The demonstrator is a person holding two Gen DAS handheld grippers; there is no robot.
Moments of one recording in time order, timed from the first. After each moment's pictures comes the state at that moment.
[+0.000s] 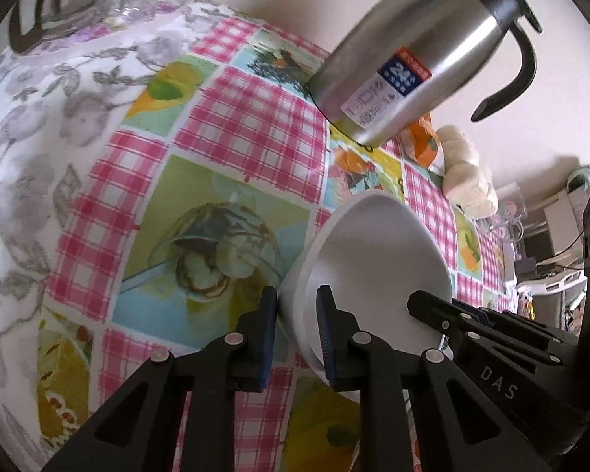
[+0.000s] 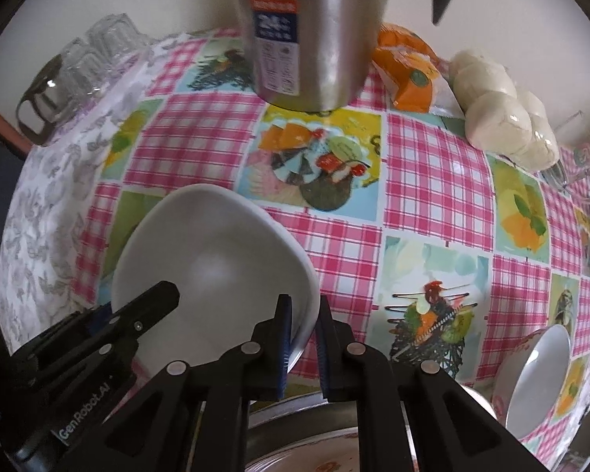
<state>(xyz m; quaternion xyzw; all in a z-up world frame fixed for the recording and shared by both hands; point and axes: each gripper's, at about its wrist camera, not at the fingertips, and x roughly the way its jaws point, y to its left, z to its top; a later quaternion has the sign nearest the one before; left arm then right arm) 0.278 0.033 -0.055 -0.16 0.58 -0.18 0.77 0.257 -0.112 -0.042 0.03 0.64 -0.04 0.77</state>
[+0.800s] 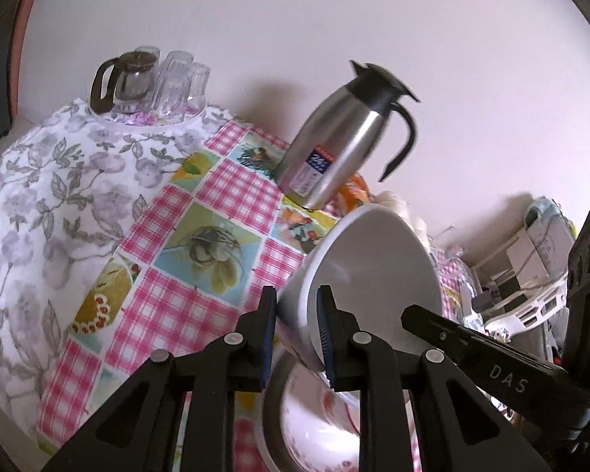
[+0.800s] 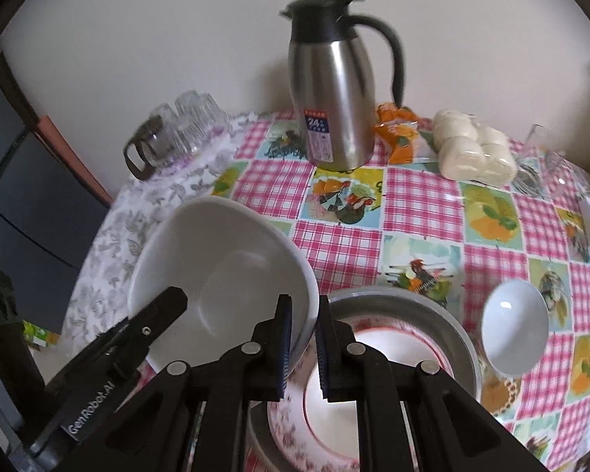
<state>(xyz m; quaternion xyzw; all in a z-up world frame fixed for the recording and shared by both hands) 0.137 0.041 0.071 -0.20 0.44 -0.15 0.86 0.134 -0.125 0.081 0.09 0.51 0.03 0.85</state>
